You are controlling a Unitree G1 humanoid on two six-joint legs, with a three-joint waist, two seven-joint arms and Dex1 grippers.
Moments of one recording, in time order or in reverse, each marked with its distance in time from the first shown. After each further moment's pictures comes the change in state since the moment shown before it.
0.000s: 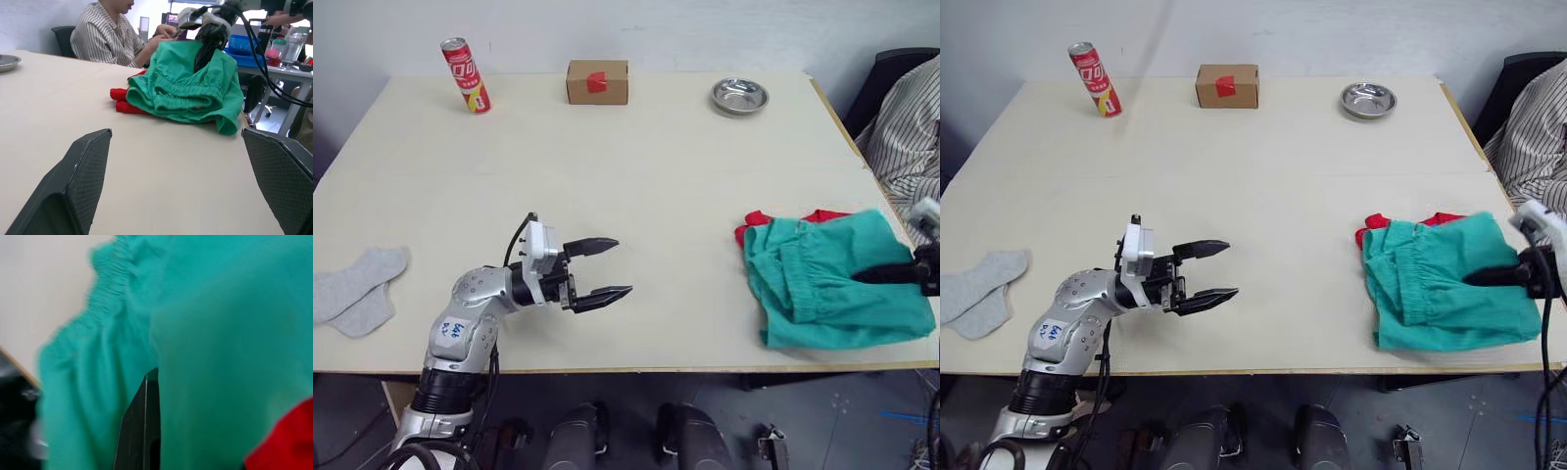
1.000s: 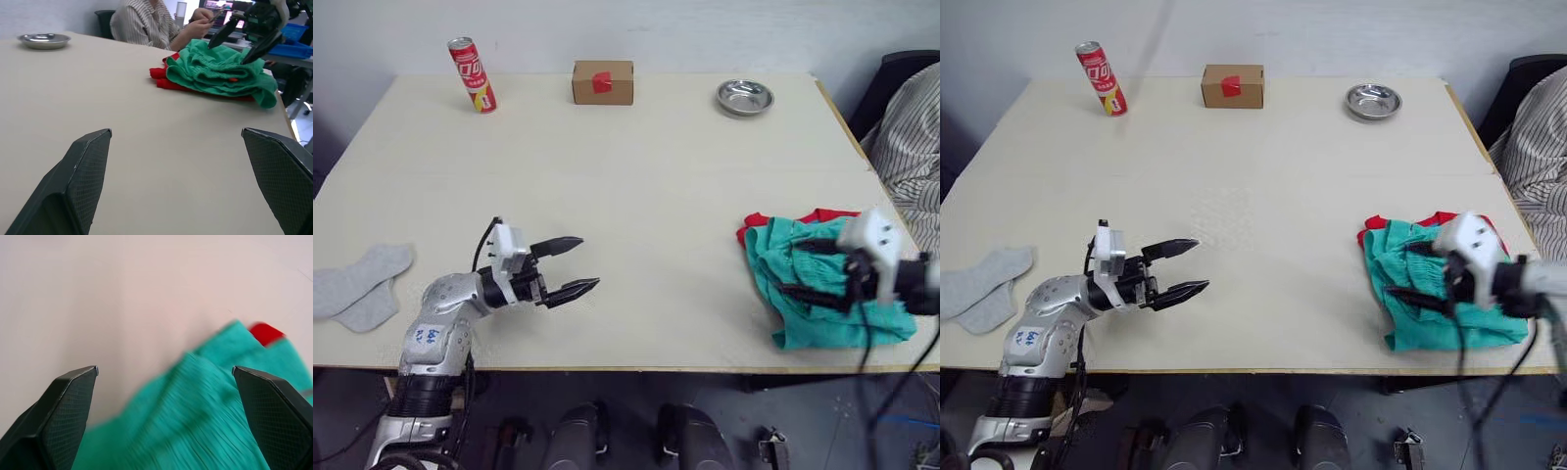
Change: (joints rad) left arm 0.071 0.067 0.112 0.129 0.007 -0.099 0.011; right arm 0.604 0.288 -0.497 -1.075 0.146 -0.062 -0.401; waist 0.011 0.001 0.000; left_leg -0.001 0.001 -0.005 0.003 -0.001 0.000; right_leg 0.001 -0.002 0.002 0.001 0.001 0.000
